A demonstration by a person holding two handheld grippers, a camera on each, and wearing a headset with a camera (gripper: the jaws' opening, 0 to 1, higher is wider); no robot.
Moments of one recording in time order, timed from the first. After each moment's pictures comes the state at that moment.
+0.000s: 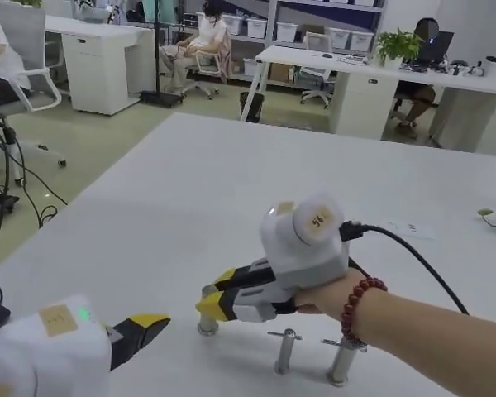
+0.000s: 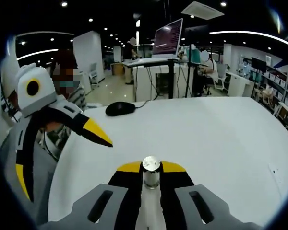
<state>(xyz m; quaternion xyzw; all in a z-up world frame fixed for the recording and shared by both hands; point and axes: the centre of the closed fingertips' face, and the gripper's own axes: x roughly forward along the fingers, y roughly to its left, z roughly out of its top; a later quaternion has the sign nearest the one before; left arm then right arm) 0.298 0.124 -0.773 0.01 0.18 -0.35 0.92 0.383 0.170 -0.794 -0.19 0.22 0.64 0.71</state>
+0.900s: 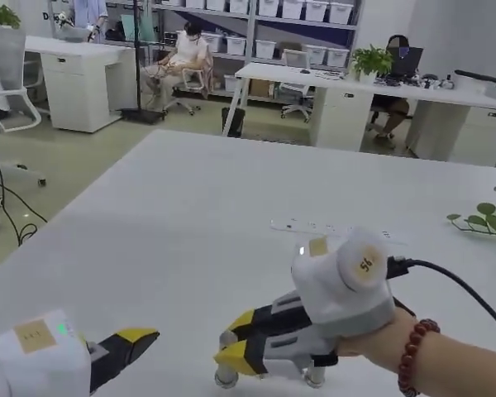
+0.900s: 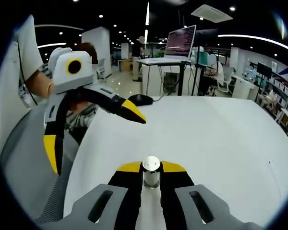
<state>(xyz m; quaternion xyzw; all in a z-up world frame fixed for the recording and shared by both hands) 0.289 0.113 -0.764 0.01 0.17 -0.35 0.92 0.329 0.106 -0.788 -0.21 0.21 0.65 0.70</state>
